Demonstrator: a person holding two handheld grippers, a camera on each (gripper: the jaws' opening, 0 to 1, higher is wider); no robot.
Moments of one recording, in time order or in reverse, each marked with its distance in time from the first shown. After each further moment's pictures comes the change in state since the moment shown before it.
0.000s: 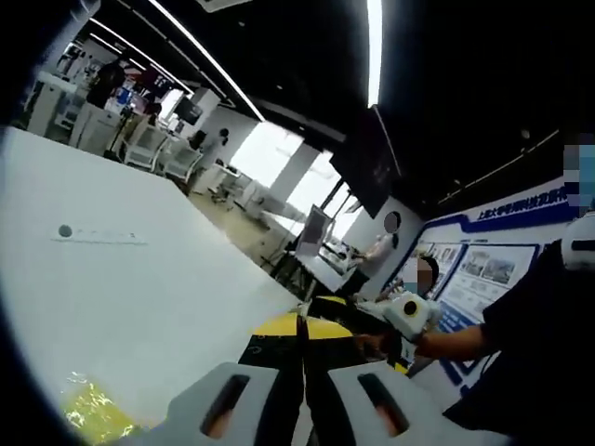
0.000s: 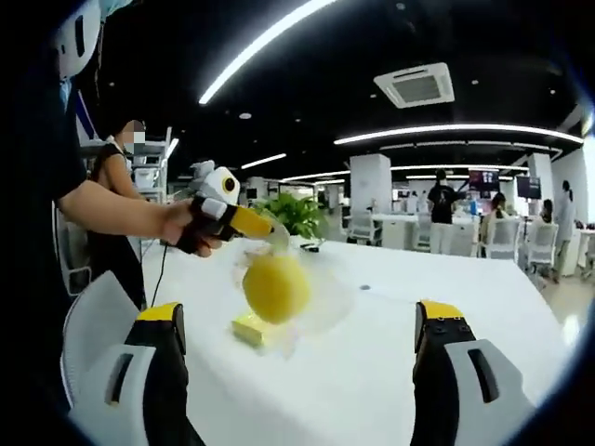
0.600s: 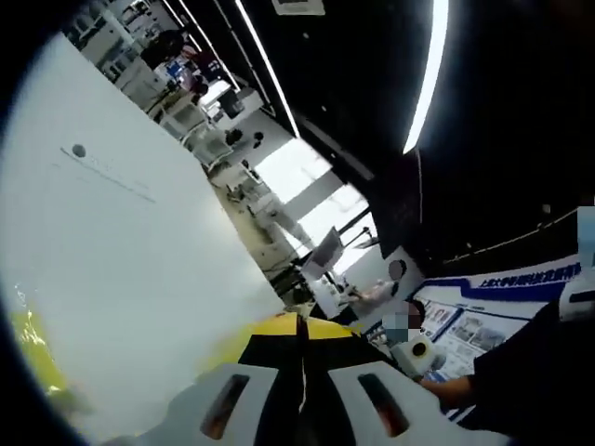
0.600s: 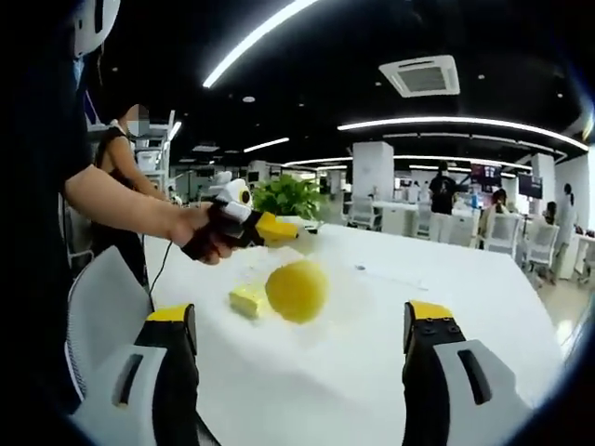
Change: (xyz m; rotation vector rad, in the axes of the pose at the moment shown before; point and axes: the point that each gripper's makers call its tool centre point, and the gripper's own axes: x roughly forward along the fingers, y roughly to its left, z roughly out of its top) left arm 0.037 0.042 -0.038 -0.328 -0.125 0.045; right arm -0.019 -0.016 -0.020 0.001 0.064 0.007
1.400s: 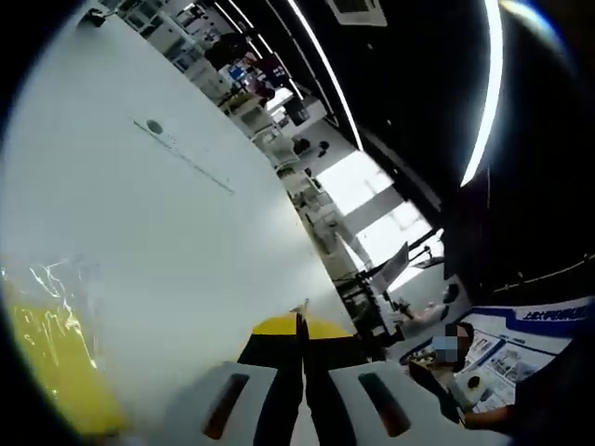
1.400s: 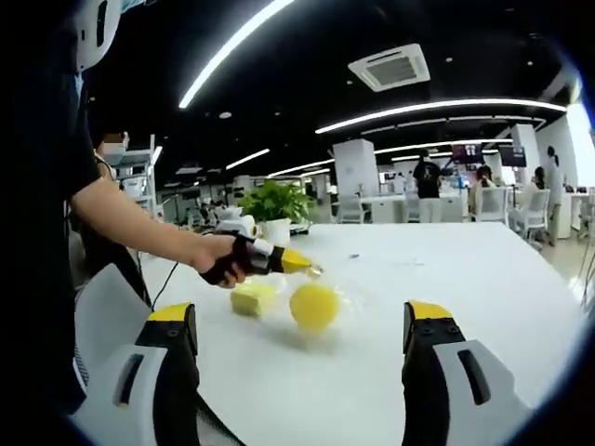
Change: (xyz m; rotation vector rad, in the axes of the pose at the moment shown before) left arm -0.002 0.108 0.010 -0.036 -0.049 0.294; right arm -0.025 0.003 -0.039 0.148 -0.049 -0.073
